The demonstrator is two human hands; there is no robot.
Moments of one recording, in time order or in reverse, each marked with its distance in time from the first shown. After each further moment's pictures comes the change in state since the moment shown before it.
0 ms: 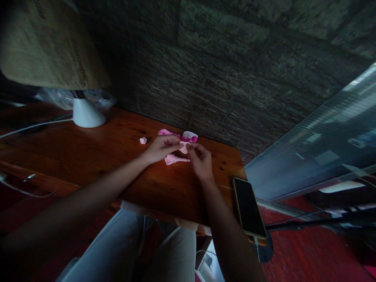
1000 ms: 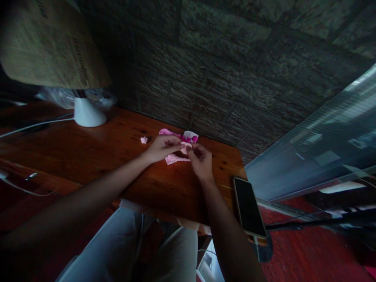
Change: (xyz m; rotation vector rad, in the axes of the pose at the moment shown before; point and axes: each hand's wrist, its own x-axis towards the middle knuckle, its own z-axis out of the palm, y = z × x) left_hand -0.001 0.001 0.002 -0.001 -0.007 0.030; right_hand -0.001 0.001 -0.001 -0.113 -0.006 -0.067
